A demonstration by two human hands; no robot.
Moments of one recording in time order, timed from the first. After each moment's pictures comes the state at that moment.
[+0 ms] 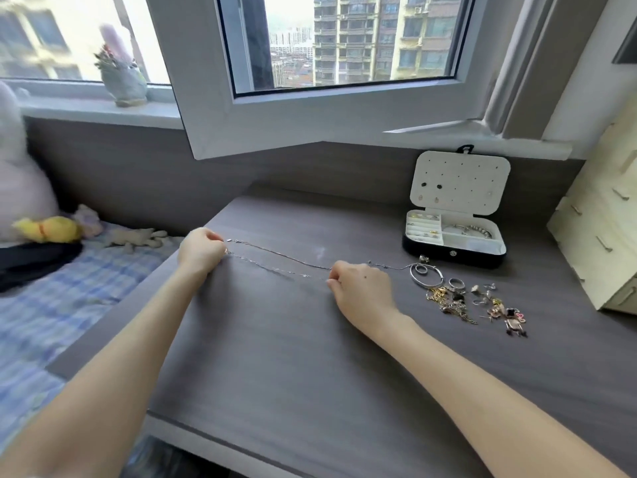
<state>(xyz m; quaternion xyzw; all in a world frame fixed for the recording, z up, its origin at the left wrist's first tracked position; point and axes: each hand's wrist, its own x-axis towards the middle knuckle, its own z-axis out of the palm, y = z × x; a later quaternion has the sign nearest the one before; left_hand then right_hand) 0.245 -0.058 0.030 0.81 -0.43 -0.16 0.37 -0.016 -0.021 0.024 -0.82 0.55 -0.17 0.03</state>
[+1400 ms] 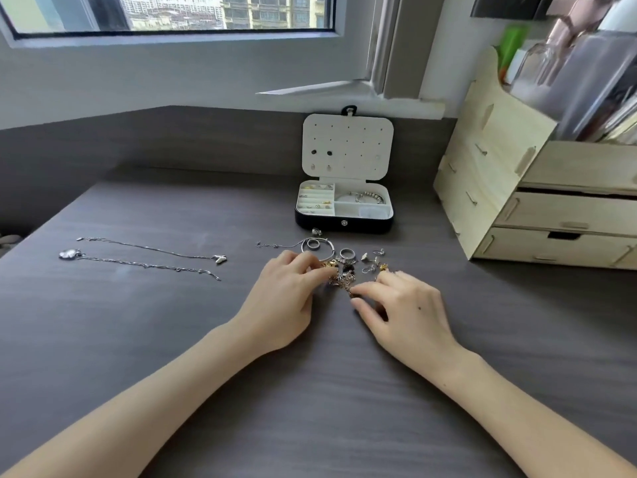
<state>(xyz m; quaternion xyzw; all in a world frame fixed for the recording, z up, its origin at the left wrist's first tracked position) -0.003 -0.014 0.001 0.40 -0.89 0.00 0.23 -0.193 0.032 0.000 -0.77 0.56 -0.28 -0.12</state>
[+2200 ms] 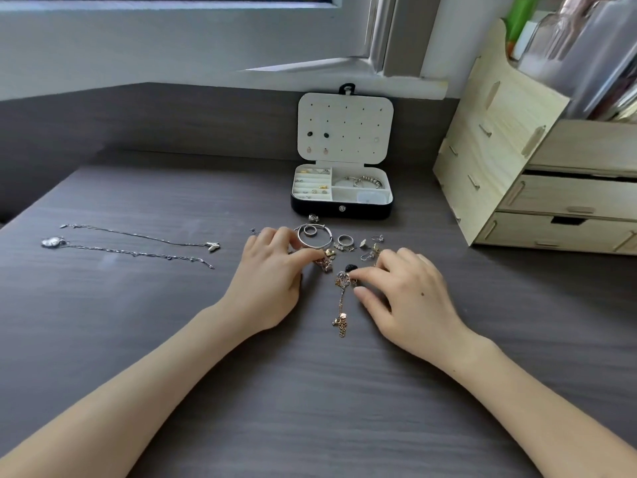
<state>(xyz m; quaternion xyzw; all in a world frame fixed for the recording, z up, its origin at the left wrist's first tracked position) 0.003 -0.020 0.002 0.47 -0.86 0.04 0.21 -0.198 0.033 0.008 -0.79 0.56 -0.23 -0.10</state>
